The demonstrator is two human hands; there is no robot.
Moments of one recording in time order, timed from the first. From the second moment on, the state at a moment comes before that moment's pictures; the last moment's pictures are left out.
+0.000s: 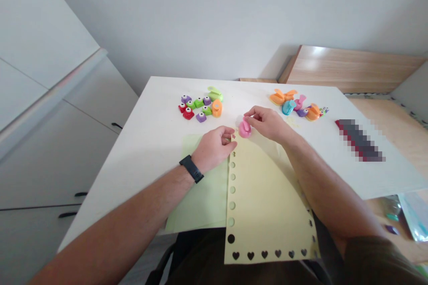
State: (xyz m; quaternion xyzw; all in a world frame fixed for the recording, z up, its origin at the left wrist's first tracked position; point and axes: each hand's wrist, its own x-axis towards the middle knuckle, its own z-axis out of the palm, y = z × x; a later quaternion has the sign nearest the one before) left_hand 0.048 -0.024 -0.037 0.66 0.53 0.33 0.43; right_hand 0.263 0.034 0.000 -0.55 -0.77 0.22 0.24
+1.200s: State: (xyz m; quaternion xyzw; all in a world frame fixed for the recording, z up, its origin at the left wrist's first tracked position) left_hand 0.048 -0.026 -0.033 0.67 0.53 0.32 0.41; right_hand 0.259 0.037 0.002 -0.52 -0.82 0.14 0.17
